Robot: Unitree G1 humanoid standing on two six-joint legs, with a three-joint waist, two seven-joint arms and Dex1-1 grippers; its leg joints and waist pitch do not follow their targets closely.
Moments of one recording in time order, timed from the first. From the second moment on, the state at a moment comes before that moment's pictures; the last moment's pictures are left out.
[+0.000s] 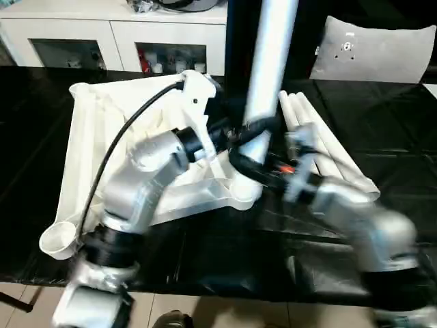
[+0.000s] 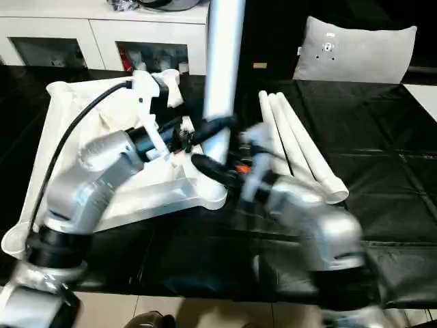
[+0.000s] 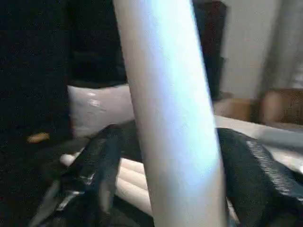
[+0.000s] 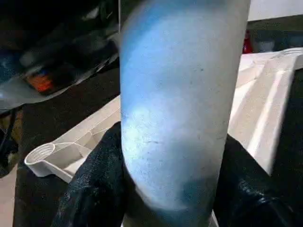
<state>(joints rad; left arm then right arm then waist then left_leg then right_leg) -0.59 0.13 -0.12 -0.05 -0.37 0.39 -0.53 -0.36 -0.22 0.10 -0.13 0.53 0.62 0.57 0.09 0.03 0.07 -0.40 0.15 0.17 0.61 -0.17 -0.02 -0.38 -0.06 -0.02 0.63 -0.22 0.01</state>
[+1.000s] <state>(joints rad) -0.54 0.00 -0.17 -0.06 -0.20 0.34 -0.29 -0.41 -0.10 0.10 -0.03 0.39 0.51 0.39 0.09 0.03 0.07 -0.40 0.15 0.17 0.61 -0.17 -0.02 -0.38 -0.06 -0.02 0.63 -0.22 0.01</state>
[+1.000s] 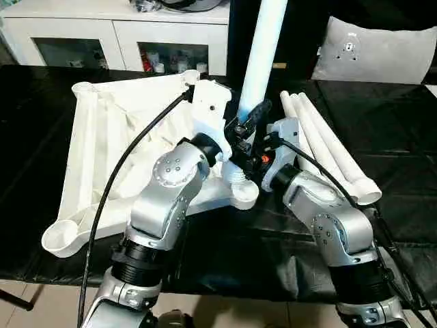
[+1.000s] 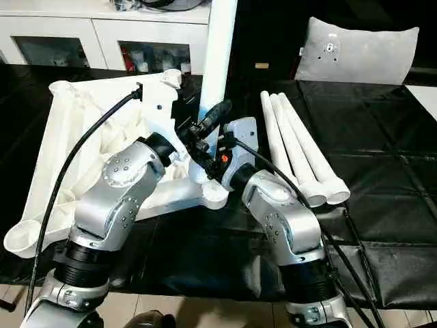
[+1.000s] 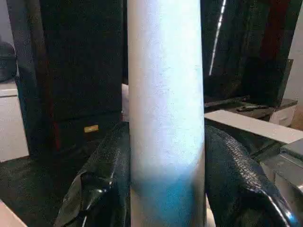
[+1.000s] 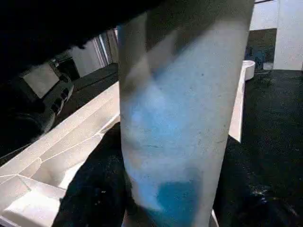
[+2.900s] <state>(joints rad) -0.62 0.14 -0.08 -0.09 -0.61 0.57 -0.78 -0.44 -0.43 0.07 -0.07 0.64 0.66 0.95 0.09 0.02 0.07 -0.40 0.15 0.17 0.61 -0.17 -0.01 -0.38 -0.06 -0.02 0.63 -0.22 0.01</state>
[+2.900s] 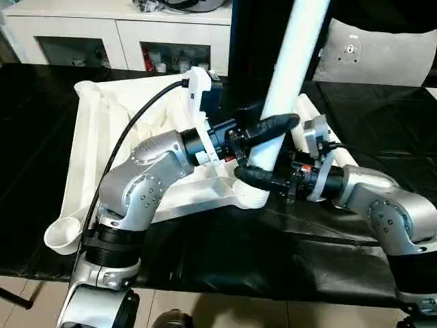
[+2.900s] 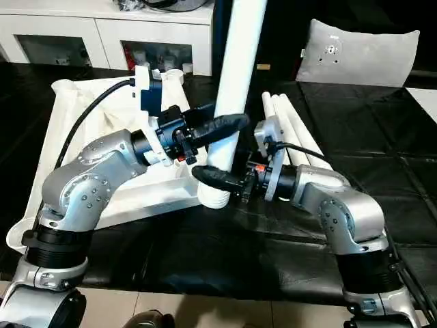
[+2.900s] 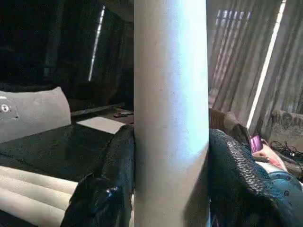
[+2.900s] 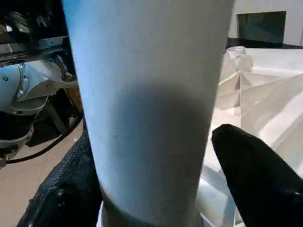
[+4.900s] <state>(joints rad) -0.54 0.24 -0.07 -0.08 -0.49 0.54 -0.67 -0.32 -0.31 0.06 -0.12 0.43 0.56 0.58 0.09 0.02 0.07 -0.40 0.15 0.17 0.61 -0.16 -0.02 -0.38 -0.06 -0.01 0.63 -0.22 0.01</state>
